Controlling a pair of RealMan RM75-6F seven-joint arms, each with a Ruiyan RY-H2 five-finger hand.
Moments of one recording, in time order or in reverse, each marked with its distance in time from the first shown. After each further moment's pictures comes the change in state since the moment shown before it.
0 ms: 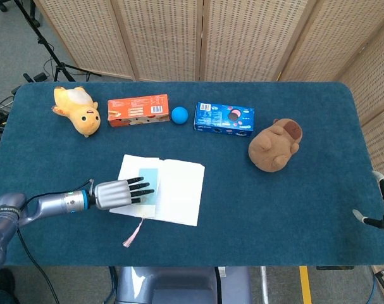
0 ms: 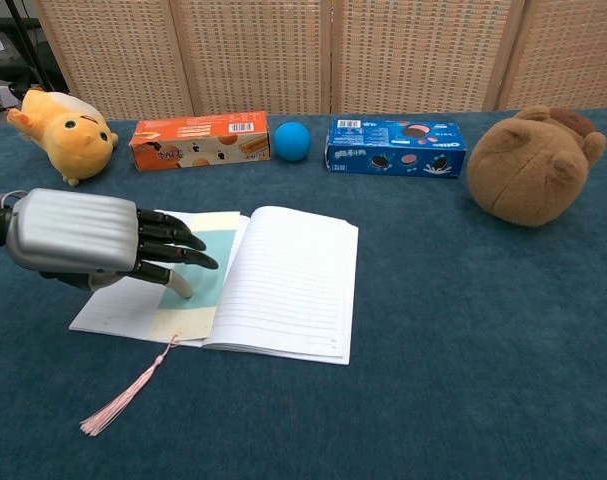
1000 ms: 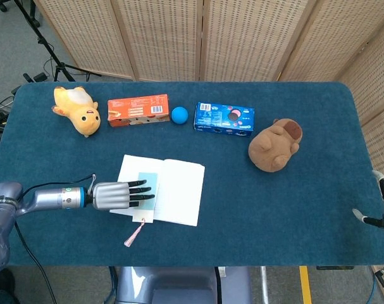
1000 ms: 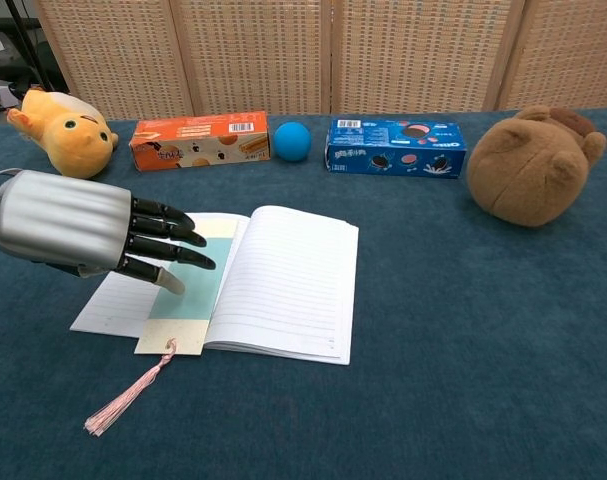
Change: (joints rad) left arm -0.021 -0.004 0.049 0.131 0.050 0.154 0.048; right arm 0.003 0.000 0.003 0.000 0.006 -0.006 -0.001
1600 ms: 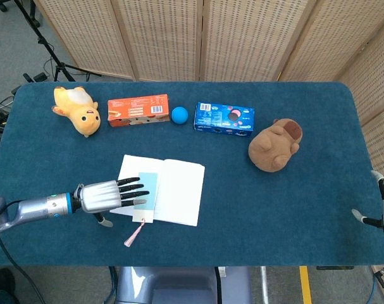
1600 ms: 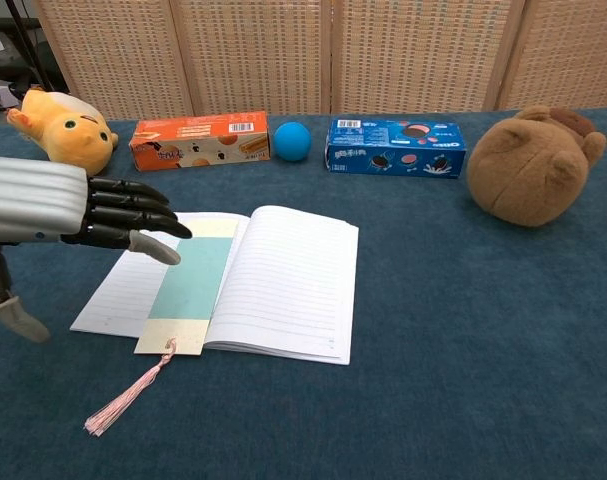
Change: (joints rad) left arm 0.038 0.190 -0.021 -0.379 -0.098 -0.028 -0.147; right arm -0.001 -0.001 -0.004 -0.006 -0.010 0.005 -0.005
